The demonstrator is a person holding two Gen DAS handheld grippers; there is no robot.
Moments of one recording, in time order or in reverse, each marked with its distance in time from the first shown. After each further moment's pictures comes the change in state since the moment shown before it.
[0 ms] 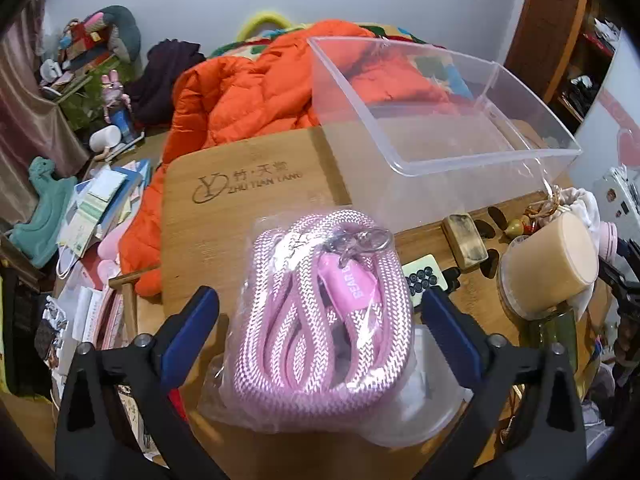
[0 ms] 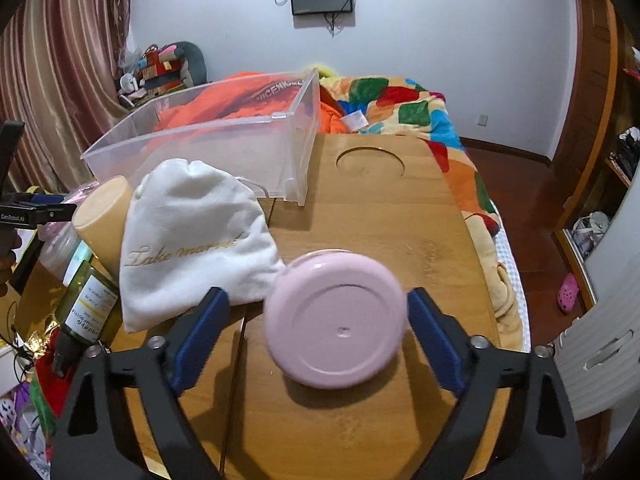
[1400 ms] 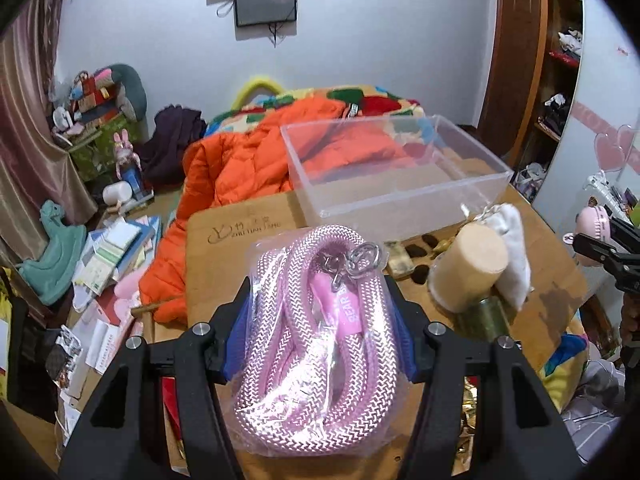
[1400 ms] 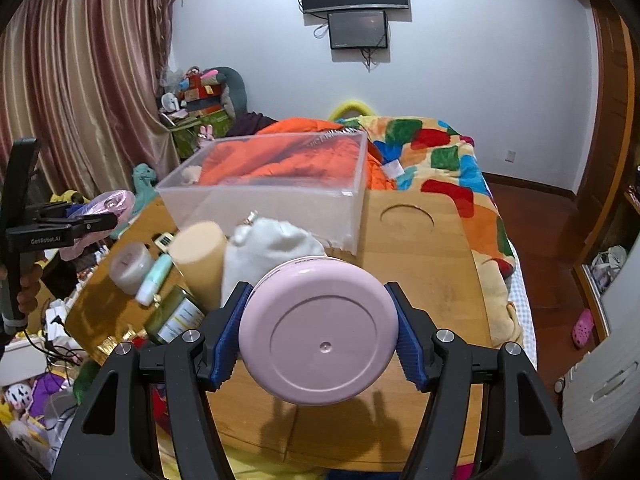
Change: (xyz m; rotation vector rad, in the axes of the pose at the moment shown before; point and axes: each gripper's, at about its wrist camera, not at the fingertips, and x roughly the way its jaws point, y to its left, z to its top) left arm -0.087 -0.032 -0.022 0.055 -0.255 0.024; right arm -0.064 0.022 0.022 -0.064 -0.119 0.117
